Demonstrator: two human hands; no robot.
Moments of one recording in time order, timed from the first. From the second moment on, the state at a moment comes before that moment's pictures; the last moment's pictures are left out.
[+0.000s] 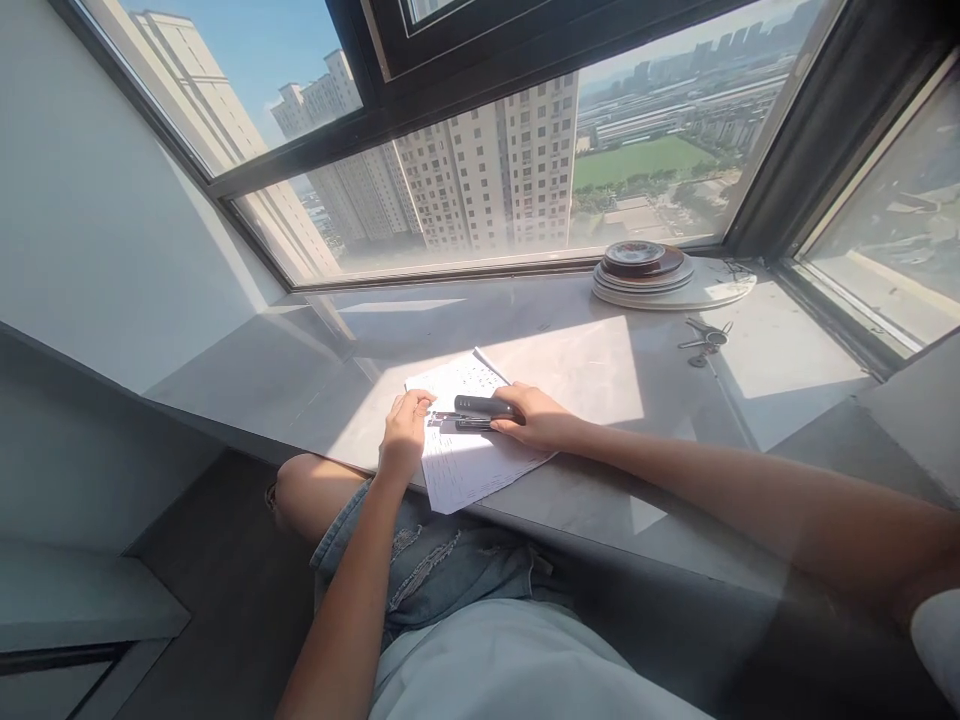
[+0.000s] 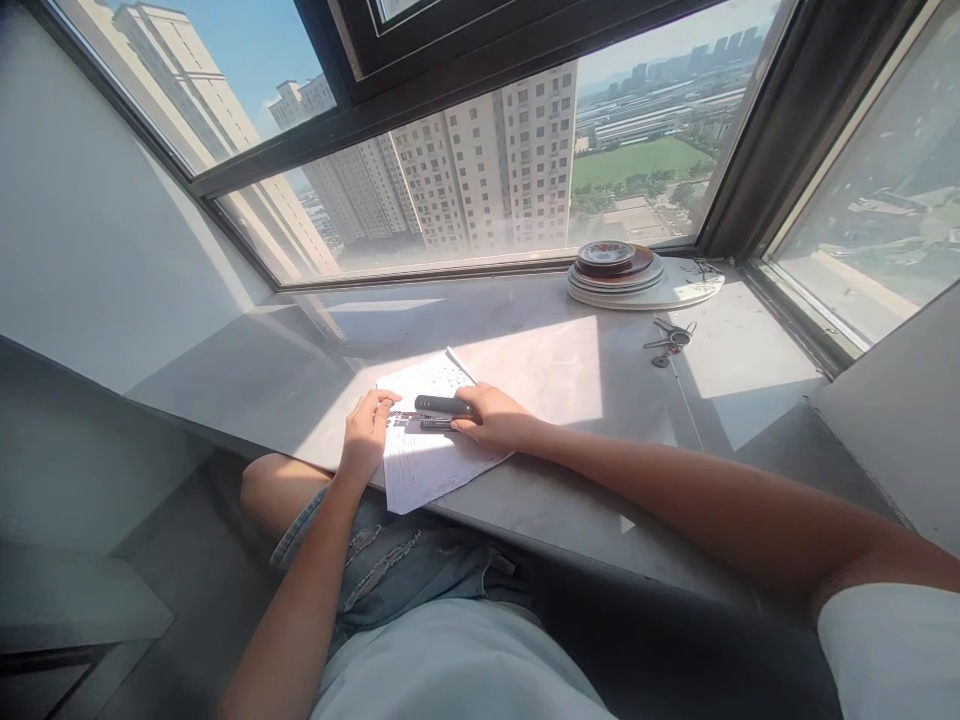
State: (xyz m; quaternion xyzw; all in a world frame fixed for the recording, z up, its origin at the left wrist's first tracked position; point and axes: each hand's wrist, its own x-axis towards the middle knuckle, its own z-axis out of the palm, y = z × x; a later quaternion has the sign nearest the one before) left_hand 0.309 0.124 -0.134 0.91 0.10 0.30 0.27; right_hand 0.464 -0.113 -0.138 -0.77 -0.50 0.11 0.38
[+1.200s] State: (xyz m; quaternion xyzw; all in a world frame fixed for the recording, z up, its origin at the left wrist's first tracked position) left_hand 0.310 0.126 -0.137 0.93 0.03 0.19 0.32; right_hand 0.462 -0.115 -0.136 -0.77 -0.51 0.11 0.38
